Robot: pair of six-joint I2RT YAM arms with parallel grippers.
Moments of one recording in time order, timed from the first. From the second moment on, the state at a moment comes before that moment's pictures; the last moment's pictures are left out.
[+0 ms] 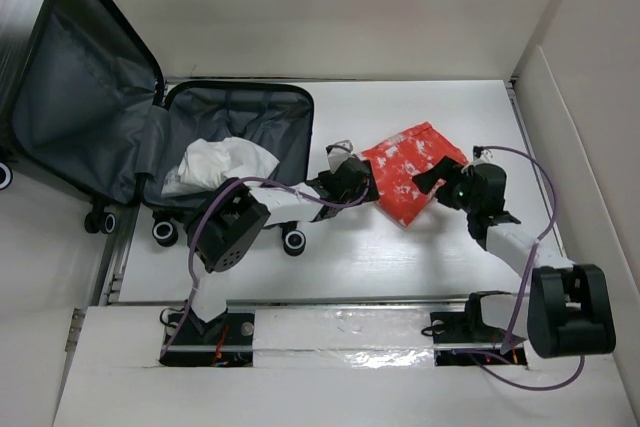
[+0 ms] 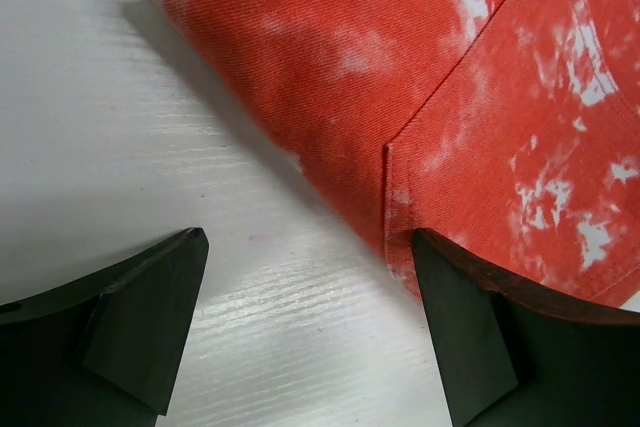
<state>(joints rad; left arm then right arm) -0.88 1.92 1.14 0.02 -0.30 -0.89 0.04 1.22 0.44 0.32 -0.30 0.64</state>
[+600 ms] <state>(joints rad) -0.88 2.11 1.39 -0.01 -0.37 -0.96 0.09 0.92 0.48 0.15 -0.21 0.48</state>
